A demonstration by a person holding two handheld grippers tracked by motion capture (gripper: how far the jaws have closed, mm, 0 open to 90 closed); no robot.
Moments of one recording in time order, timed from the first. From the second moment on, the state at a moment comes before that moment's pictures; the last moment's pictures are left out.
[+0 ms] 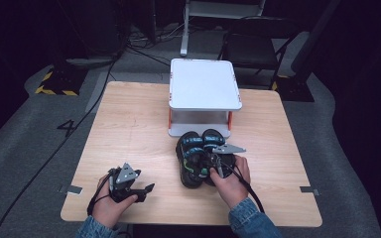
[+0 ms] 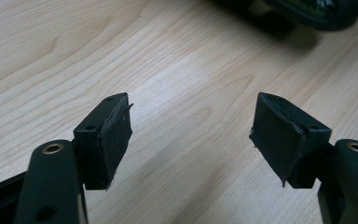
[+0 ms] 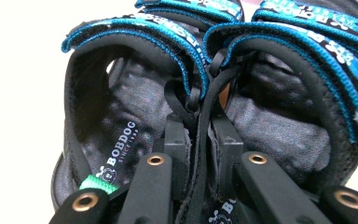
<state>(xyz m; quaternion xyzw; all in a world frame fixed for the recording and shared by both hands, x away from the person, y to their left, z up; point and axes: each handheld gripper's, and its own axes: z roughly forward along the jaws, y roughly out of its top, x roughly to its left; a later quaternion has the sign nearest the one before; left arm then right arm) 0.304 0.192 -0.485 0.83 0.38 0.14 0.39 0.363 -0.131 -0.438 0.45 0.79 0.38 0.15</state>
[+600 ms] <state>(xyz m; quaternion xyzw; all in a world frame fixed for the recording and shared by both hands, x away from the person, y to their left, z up) 0.304 0.193 -0.486 0.83 0.38 0.13 0.40 0.457 -0.118 -0.418 0.45 0.77 0.40 0.22</state>
